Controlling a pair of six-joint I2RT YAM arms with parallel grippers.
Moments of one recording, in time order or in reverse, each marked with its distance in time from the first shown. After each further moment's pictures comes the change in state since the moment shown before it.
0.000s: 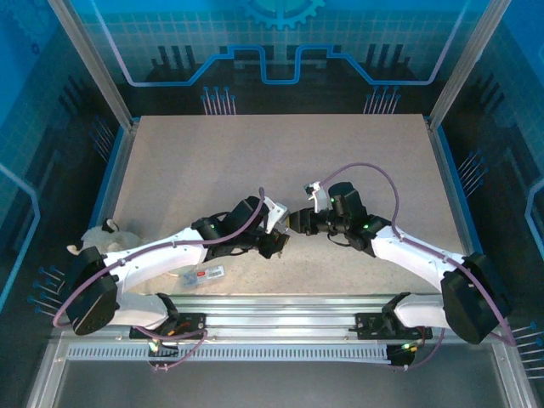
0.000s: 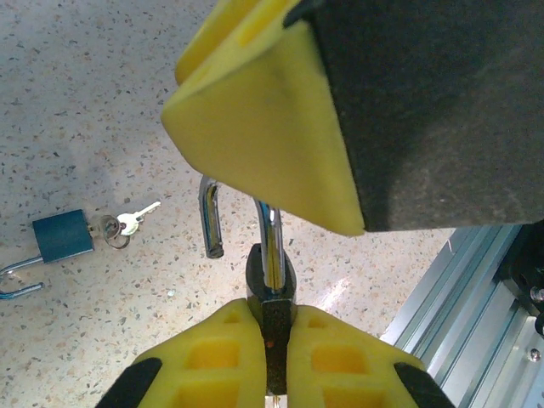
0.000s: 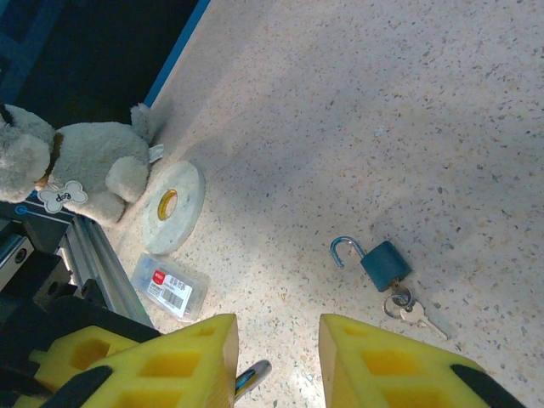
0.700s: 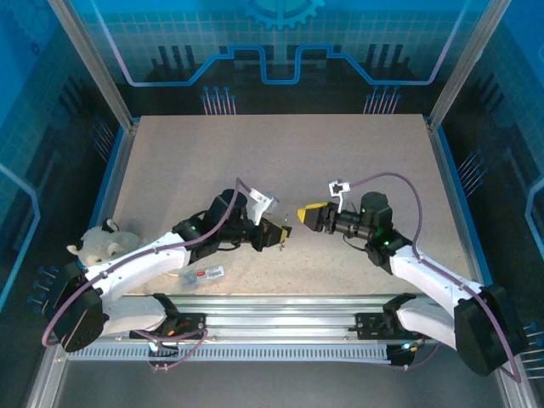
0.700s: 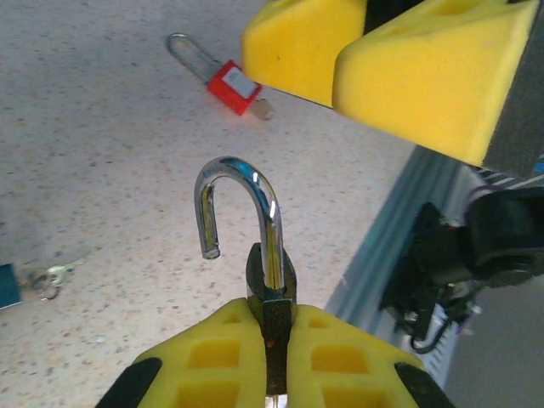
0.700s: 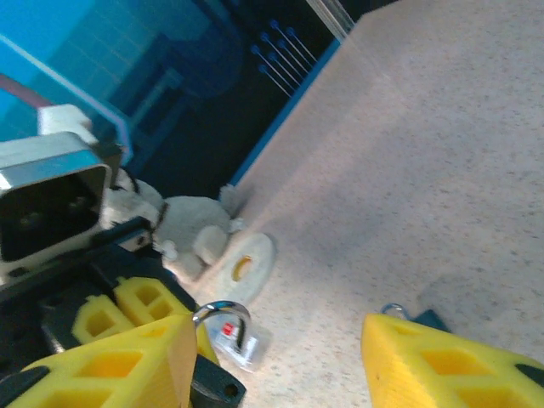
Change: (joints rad) left arm 0.114 -0.127 -0.092 0.201 0.283 -0.094; right arm -0.145 -0.209 -0.227 0.392 -0.185 0.142
